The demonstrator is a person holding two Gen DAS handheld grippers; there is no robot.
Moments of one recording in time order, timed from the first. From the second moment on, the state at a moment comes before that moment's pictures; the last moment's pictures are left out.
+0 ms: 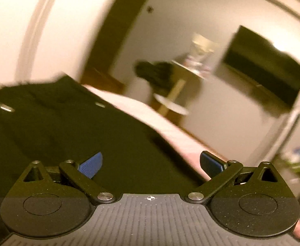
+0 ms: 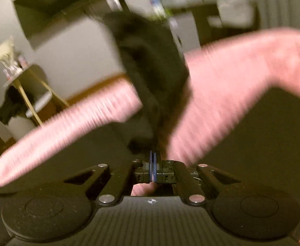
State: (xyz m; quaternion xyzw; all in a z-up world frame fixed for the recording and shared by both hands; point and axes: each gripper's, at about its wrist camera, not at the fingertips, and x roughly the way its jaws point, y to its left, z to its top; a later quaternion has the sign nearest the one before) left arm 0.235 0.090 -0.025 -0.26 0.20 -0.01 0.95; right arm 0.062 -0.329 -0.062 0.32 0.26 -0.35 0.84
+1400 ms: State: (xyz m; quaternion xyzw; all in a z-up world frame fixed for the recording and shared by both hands) left arm 0.043 0.171 -0.028 -0.42 0.39 0.07 0.82; right arm -0.098 -0.432 -0.042 0.42 0.18 -0.33 0.83
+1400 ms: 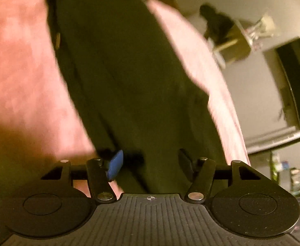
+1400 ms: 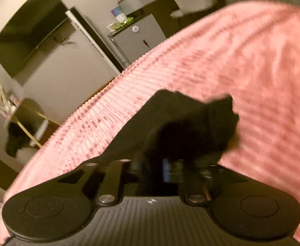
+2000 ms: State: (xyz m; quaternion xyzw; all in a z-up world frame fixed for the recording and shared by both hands) left arm 0.069 0.173 -0.022 -0.39 0.39 0.07 0.83; right arm -0.131 -0.431 0.003 0.37 0.06 -0.29 0.88
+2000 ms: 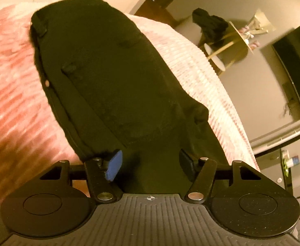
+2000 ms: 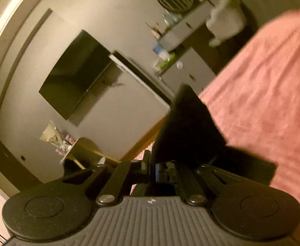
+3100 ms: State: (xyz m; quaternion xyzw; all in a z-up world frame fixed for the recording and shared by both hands) left arm 0.076 0.333 -0.042 -0.38 0.36 0.14 0.84; right arm -0.126 -0.397 -0.040 0.41 0.20 -0.37 0.81
